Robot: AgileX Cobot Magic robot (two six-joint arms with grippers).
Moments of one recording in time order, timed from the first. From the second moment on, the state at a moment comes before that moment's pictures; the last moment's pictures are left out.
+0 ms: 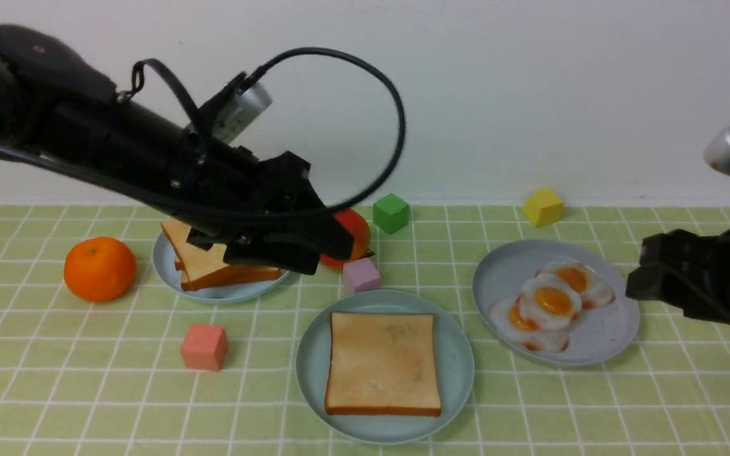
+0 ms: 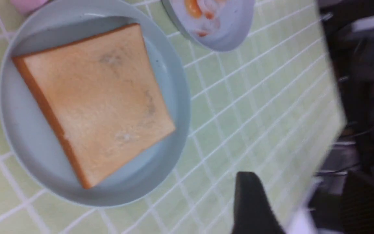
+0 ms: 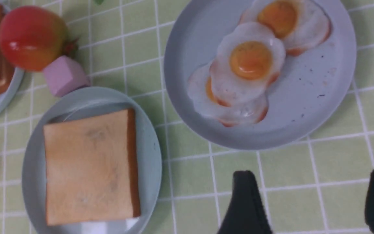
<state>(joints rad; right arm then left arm) 0.16 1.29 -0.87 0.26 0.55 0.23 -0.26 1.64 -1.34 -0.83 1.04 0.39</state>
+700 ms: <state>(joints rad) -0.05 1.76 -0.96 1.03 0.47 -0.22 -0.62 1.53 -1.33 -0.42 0.61 0.18</state>
